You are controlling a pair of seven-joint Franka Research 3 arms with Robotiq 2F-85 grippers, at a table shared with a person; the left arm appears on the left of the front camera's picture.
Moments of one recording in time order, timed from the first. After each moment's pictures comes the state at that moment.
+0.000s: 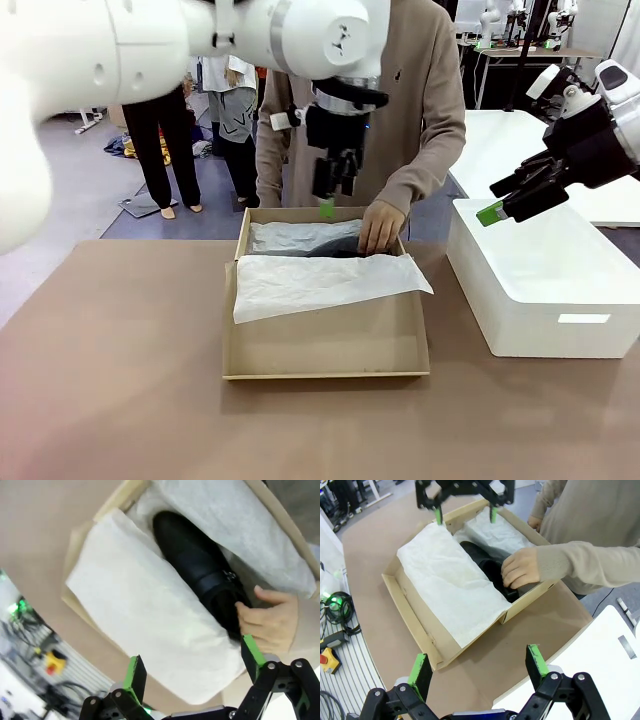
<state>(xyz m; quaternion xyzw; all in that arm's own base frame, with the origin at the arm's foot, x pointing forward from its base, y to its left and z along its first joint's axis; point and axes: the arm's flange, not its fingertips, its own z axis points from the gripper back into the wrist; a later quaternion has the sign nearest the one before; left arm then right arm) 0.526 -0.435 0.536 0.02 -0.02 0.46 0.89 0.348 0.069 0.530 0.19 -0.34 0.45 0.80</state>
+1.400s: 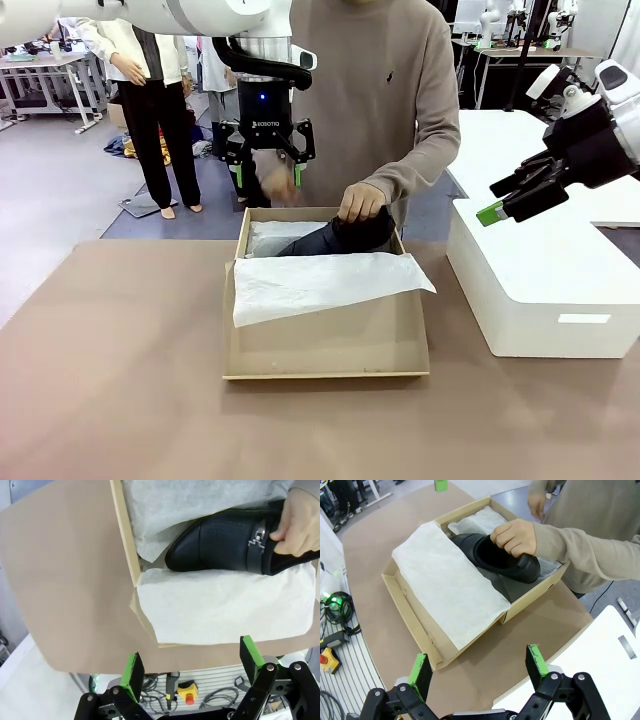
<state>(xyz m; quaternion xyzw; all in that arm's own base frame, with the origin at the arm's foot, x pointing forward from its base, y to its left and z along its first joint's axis) 0.520 -0.328 0.573 0.00 0.02 0.02 1.00 0.347 0.069 0.530 0.19 -0.34 0.45 0.80</state>
